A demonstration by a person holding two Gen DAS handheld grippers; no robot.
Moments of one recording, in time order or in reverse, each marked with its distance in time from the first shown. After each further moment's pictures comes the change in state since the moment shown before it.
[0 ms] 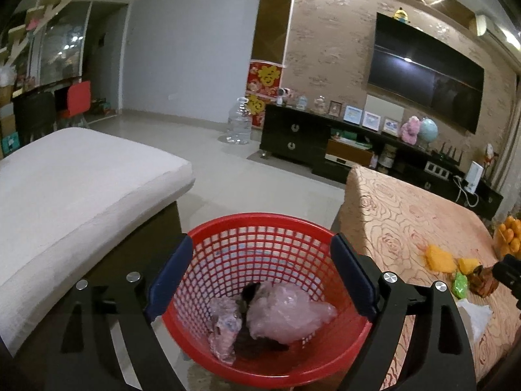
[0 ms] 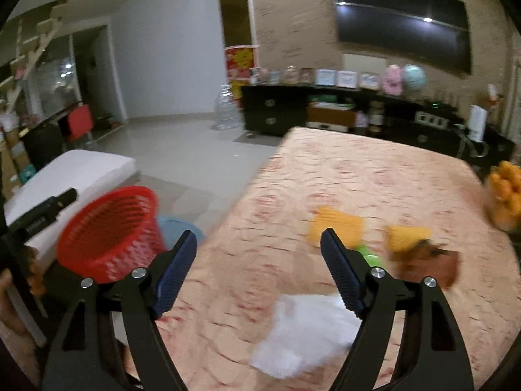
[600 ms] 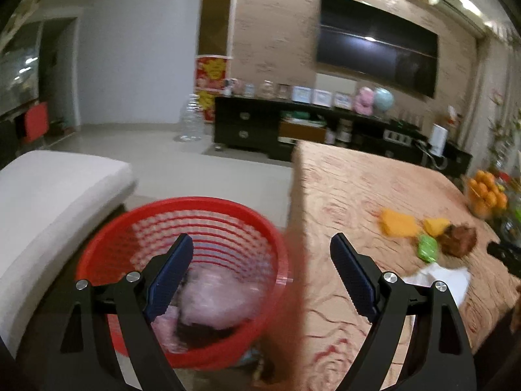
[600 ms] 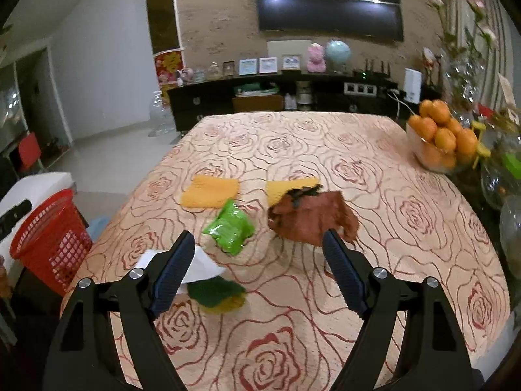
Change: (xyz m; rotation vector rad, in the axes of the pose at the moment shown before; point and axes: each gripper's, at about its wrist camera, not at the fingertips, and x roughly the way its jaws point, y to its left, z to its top) left arm -0.003 -0.079 -0.030 0.168 0.041 -0.169; right arm -0.017 -0.111 -0.053 0.194 0.025 -0.170
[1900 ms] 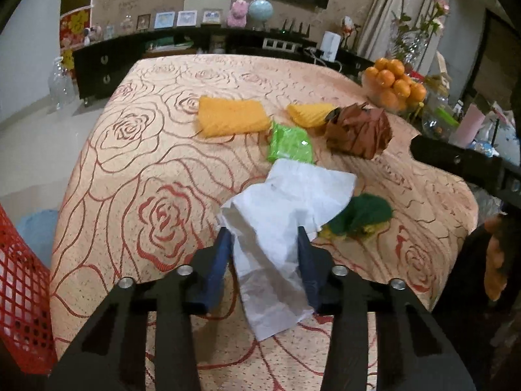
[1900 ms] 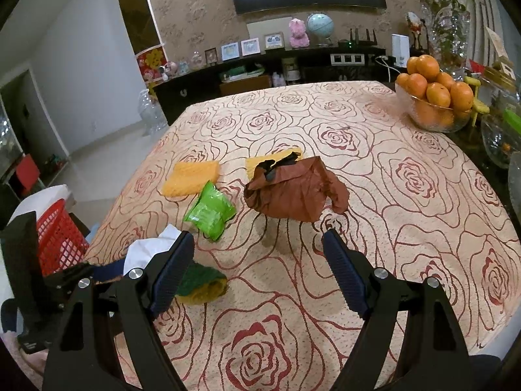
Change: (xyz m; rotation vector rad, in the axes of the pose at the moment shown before) left arm 0.093 -0.163 -0.068 0.229 0.331 -0.438; right arm 0.017 -0.022 -0.009 0.096 0.078 0.020
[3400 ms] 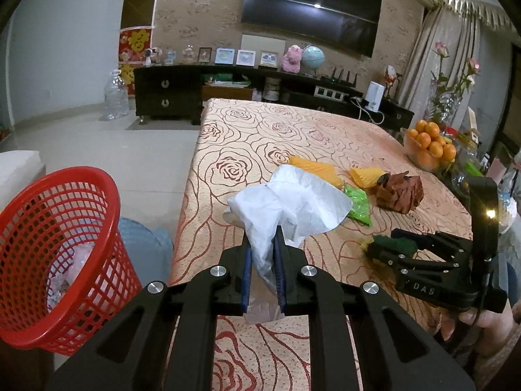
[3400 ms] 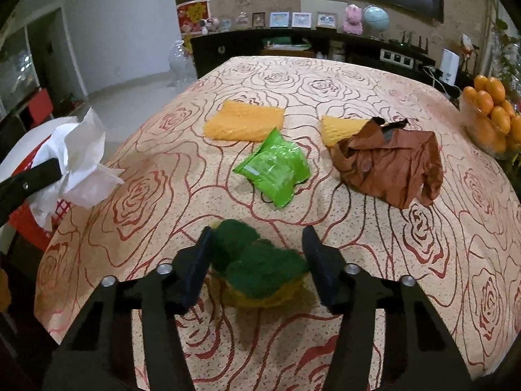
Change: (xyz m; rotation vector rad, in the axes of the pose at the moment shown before) left arm -0.086 0.056 0.002 -0.124 -0.188 0.166; right arm 0.060 0.067 -0.029 -0.239 0.122 0.042
